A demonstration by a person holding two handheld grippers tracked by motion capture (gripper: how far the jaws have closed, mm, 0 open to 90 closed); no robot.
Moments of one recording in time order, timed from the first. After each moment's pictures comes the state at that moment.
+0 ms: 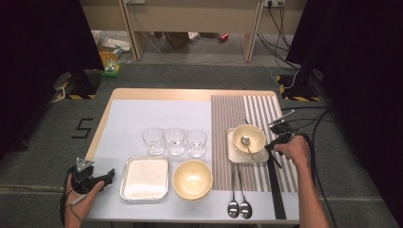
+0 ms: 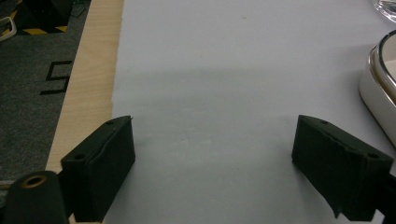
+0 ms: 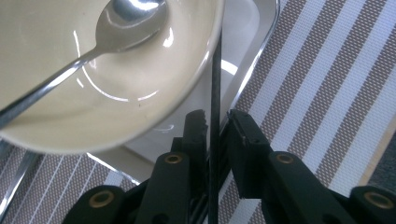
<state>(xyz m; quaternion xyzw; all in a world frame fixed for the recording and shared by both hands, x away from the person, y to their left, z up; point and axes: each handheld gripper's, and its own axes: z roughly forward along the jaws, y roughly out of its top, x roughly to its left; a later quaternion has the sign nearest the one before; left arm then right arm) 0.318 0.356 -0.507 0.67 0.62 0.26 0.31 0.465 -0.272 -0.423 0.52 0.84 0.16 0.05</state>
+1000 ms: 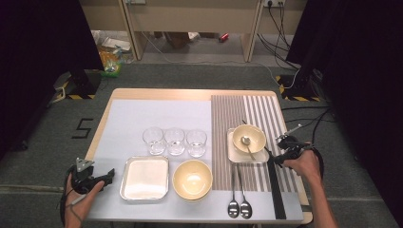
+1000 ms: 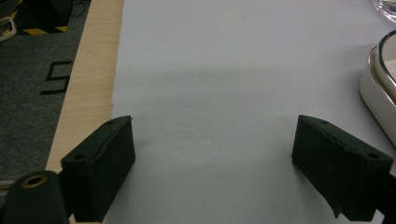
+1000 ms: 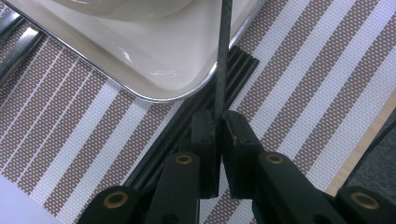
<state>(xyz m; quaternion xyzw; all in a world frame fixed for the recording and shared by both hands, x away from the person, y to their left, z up) 0.318 0.356 -0.506 0.67 0.62 0.26 0.31 0.426 -0.292 -0.438 0.47 0.87 0.15 0.06</state>
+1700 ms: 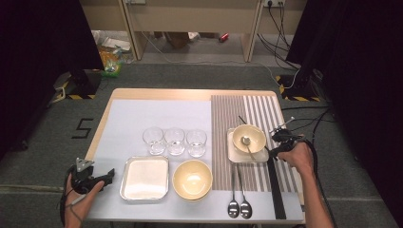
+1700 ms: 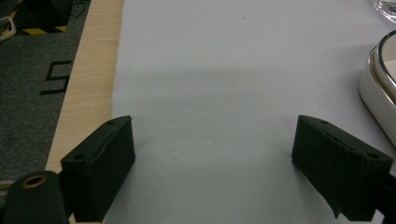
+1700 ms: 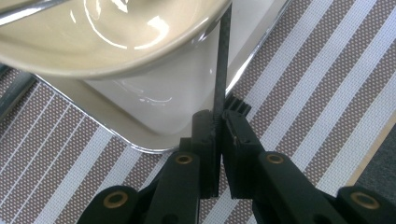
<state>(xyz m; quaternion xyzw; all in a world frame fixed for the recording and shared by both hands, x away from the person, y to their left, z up) 0.317 0.356 -0.507 0.67 0.62 0.26 0.31 0.450 -0.277 -0.434 0.47 0.87 0.15 0.07</state>
